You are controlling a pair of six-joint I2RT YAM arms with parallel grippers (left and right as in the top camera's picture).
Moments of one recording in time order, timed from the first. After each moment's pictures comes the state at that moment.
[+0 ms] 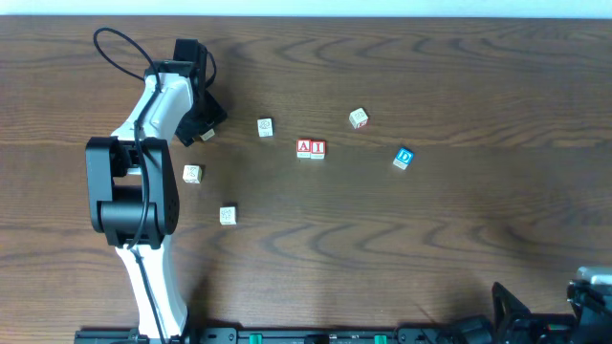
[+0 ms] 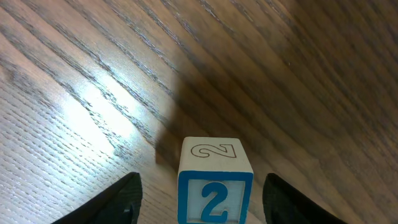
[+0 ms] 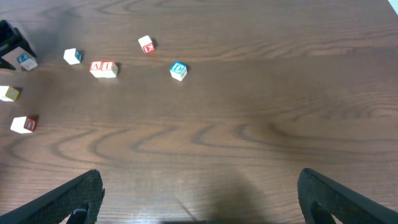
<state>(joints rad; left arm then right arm) -0.05 2.19 1.66 -0.91 -0.05 -0.74 0.27 0.51 1.44 -1.62 0.17 0.26</state>
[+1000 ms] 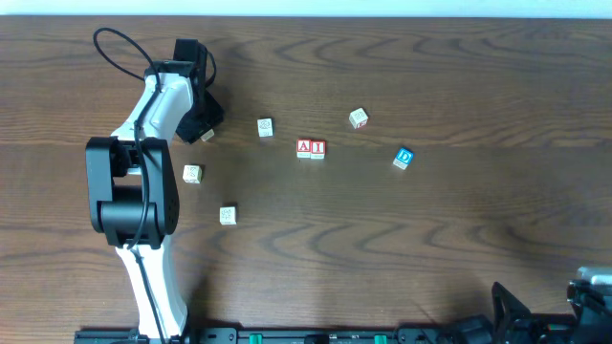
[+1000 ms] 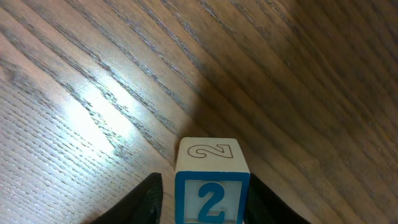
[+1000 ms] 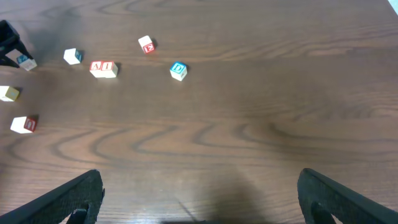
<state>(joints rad) -0.05 2.19 1.66 -0.91 -0.05 -0.74 0.27 0.51 1.44 -1.62 0.17 0.26</state>
